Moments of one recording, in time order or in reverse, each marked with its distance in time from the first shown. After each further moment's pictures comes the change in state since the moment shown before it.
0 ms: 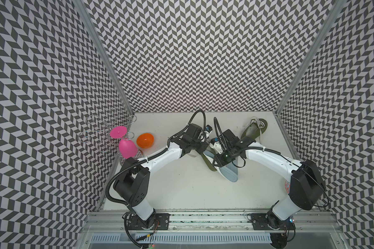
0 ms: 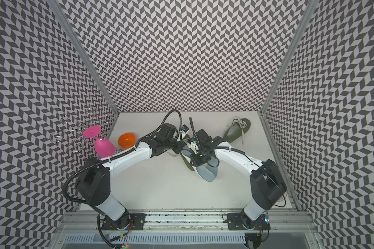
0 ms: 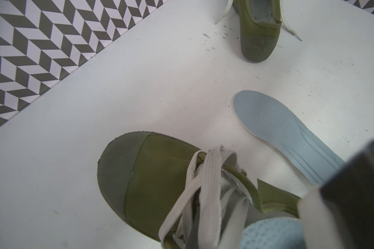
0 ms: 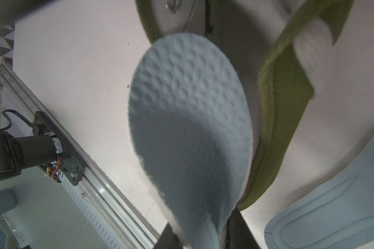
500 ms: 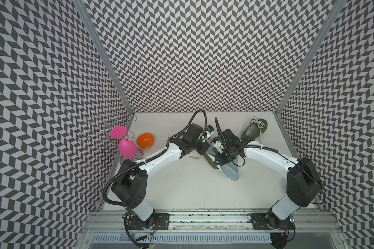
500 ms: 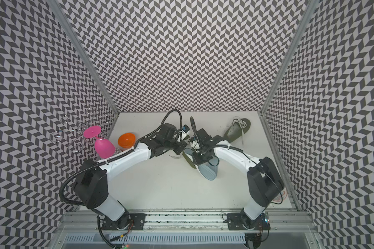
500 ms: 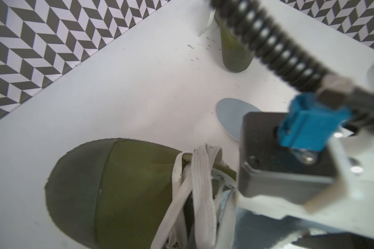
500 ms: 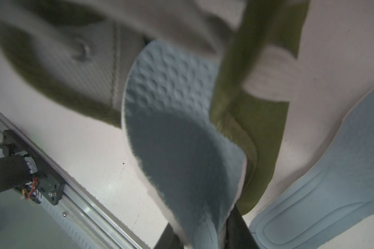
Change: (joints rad) left arm -0.018 -0.033 0.000 -0.009 0.068 -0.029; right arm -0.021 0.037 0.021 -0.007 0.084 0.034
